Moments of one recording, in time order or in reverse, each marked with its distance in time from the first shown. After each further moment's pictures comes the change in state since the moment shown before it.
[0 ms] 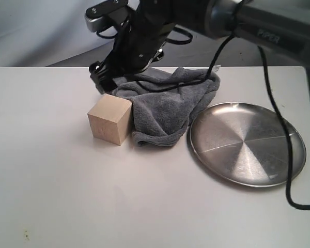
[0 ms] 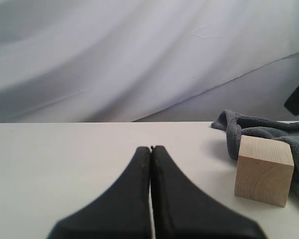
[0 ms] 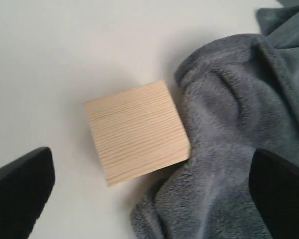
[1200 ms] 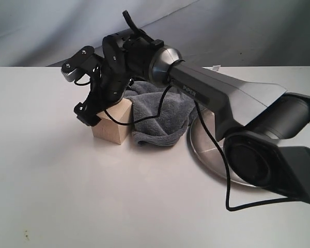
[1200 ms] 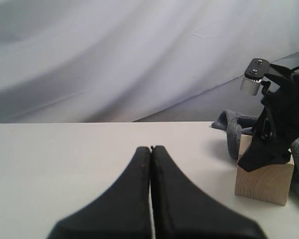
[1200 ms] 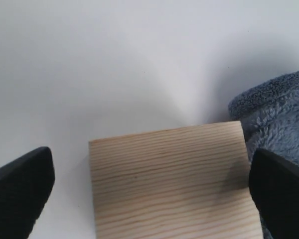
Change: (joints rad) left arm 0.000 0.000 0.000 0.005 0.000 0.000; right arm 0.056 0.353 -0.337 -0.024 0.030 -0.147
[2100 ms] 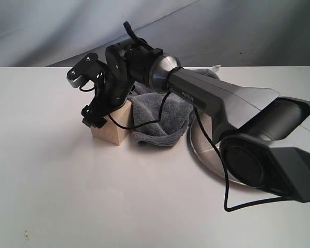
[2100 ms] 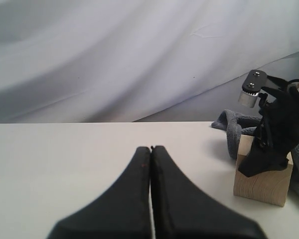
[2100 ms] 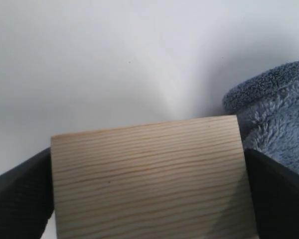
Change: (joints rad) left arm 0.000 0.000 0.000 0.000 0.000 0.000; right arm -0.004 0.039 0.000 -0.010 -0.033 -0.005
